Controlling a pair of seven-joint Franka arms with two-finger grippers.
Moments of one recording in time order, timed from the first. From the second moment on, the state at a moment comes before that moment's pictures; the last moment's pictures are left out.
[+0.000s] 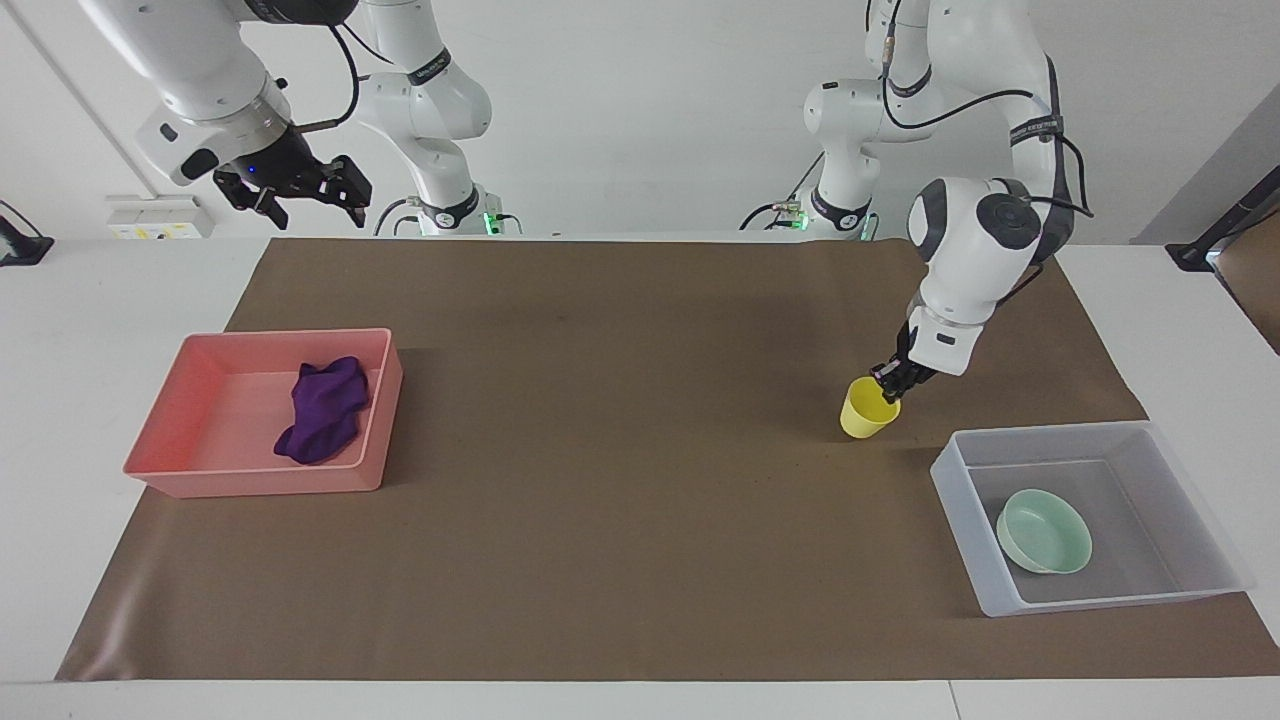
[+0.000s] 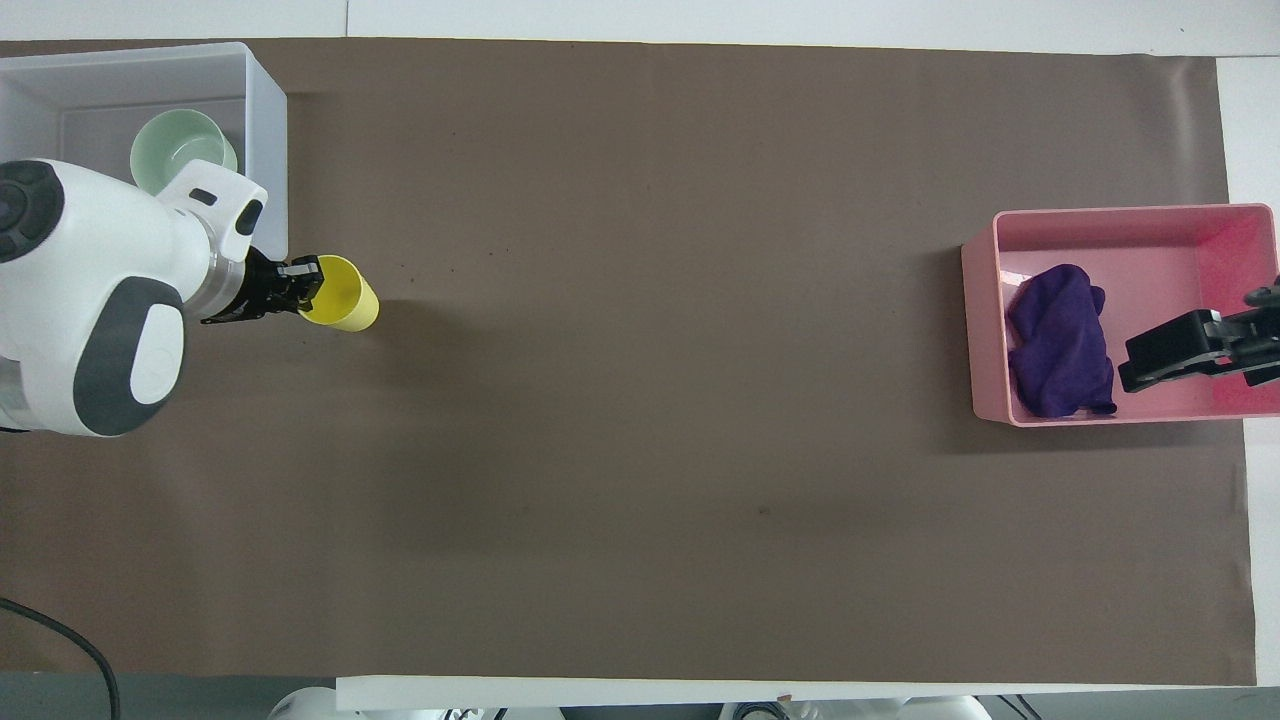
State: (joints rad) left arm -0.16 0.04 -0.07 -2.03 -0.03 2.10 -0.46; right arm -0.13 -0.10 0.11 -1.63 0.01 1.30 -0.07
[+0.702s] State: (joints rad) left arm 0.13 0.37 -0.03 -1.55 -0.02 2.19 -0.38; right arm -0.13 -0.10 0.10 -1.65 0.01 1.30 -0.11
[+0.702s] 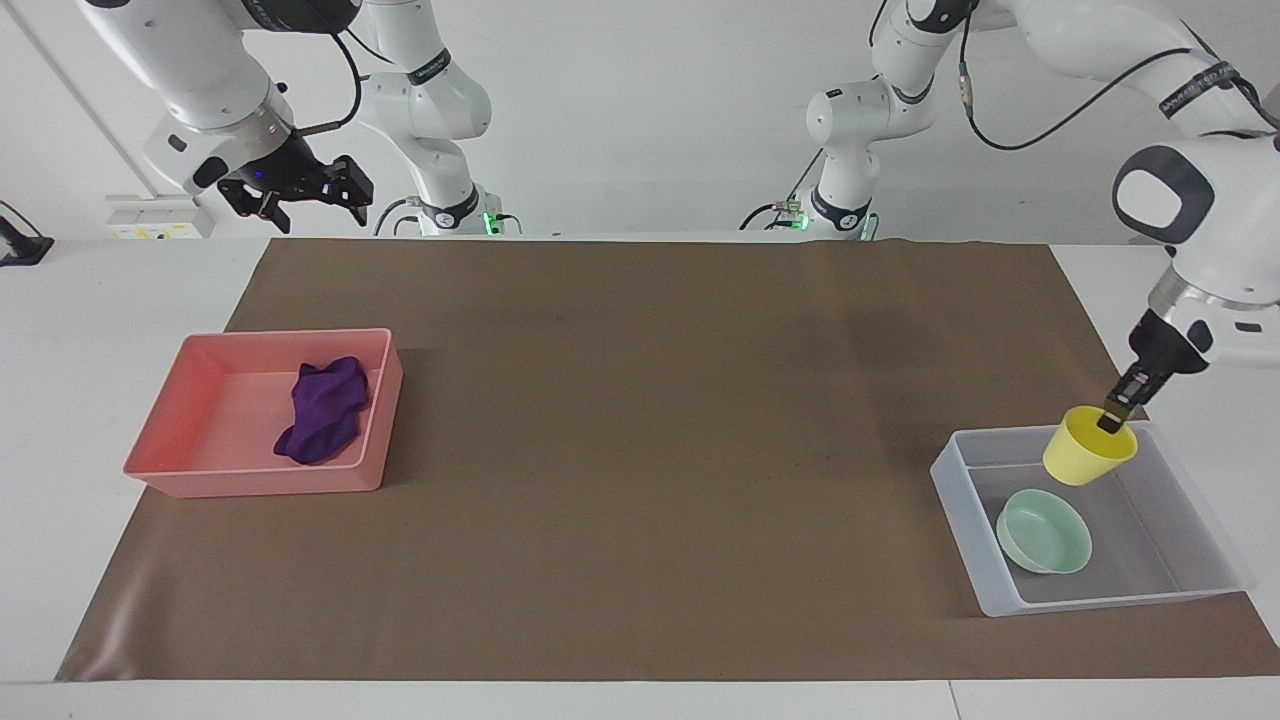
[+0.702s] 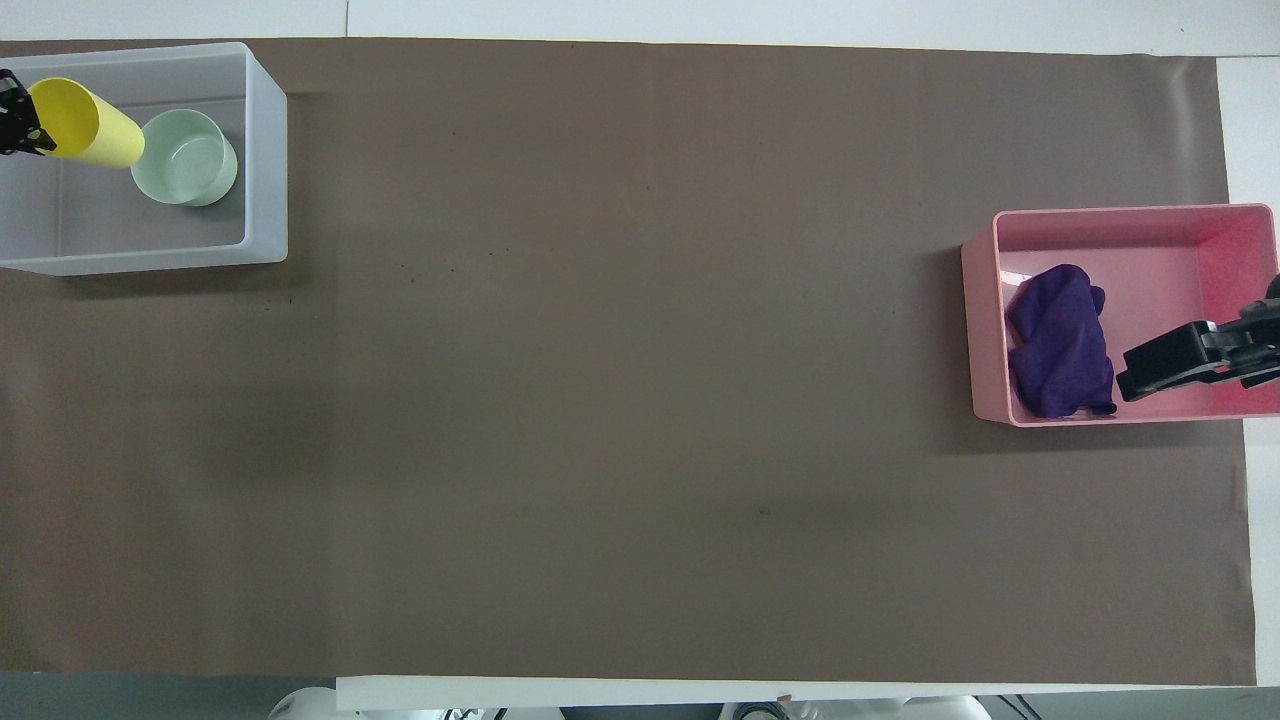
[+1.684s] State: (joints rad) left arm 0.09 0.33 -0.06 -1.62 0.06 2.08 -0.32; right arm -0.13 -0.10 0.10 -1.65 0.01 1.32 -0.13
